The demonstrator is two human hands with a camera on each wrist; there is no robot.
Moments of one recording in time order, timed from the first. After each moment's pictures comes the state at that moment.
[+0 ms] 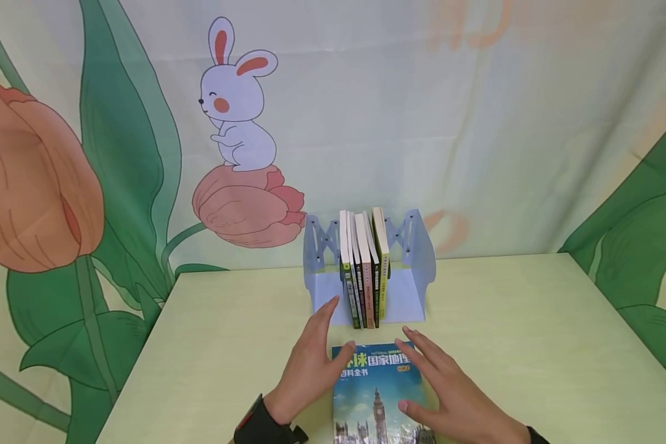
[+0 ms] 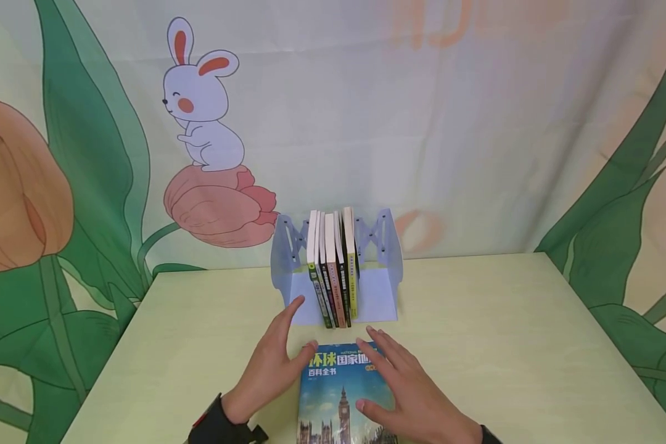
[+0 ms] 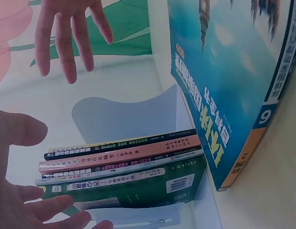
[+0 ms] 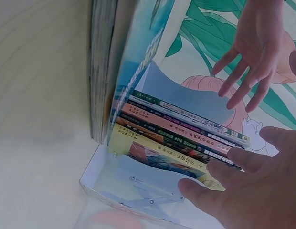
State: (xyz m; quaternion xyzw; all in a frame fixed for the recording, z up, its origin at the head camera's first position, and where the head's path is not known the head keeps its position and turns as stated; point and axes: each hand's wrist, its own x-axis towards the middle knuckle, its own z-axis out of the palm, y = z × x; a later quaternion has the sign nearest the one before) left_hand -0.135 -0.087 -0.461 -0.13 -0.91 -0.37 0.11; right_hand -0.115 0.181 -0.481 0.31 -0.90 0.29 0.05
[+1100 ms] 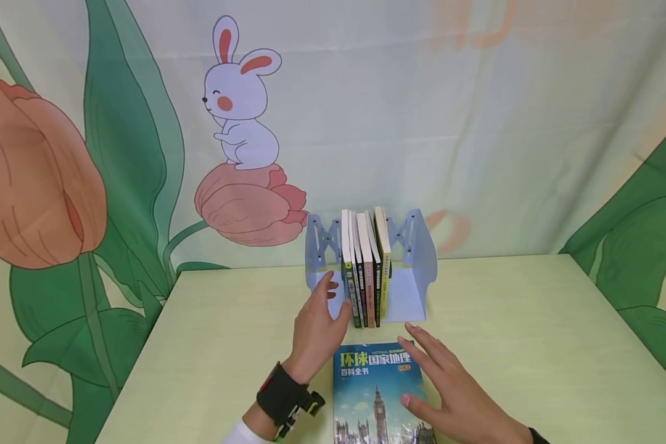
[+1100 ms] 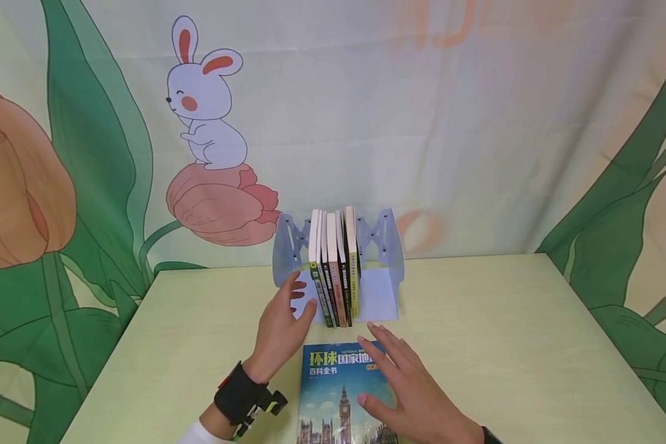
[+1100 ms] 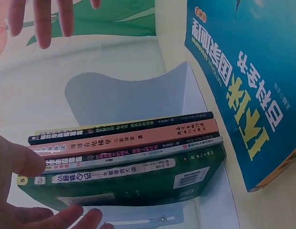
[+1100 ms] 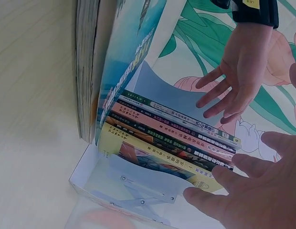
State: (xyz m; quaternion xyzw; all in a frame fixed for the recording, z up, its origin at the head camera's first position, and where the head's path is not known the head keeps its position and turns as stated) left_hand -0.181 -0.072 -0.450 -0.03 -0.90 -0.41 0.17; right_hand -0.110 0.177 -0.472 0.30 -0.90 0.30 0.06
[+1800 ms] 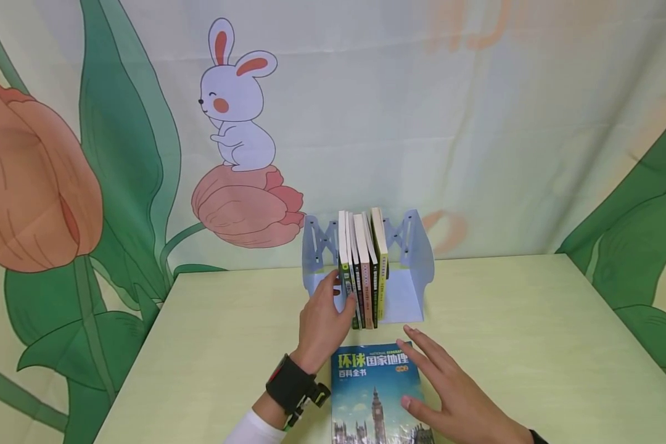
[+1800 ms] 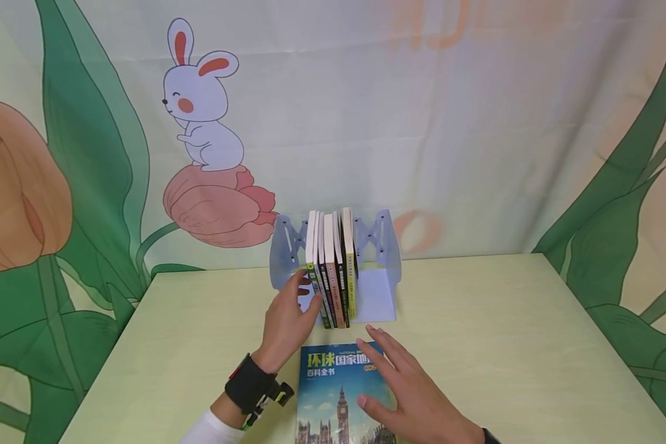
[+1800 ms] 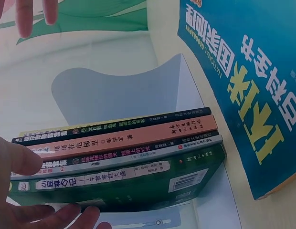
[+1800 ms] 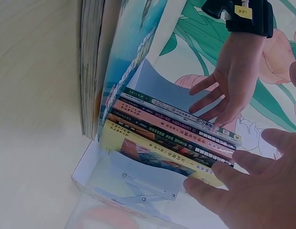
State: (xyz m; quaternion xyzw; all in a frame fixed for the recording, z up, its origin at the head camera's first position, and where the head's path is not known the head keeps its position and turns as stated) left_hand -0.201 -0.062 -0.457 -0.04 -0.90 -0.39 0.18; right_hand -0.108 0.181 -0.471 0.31 -0.91 0.28 0.08
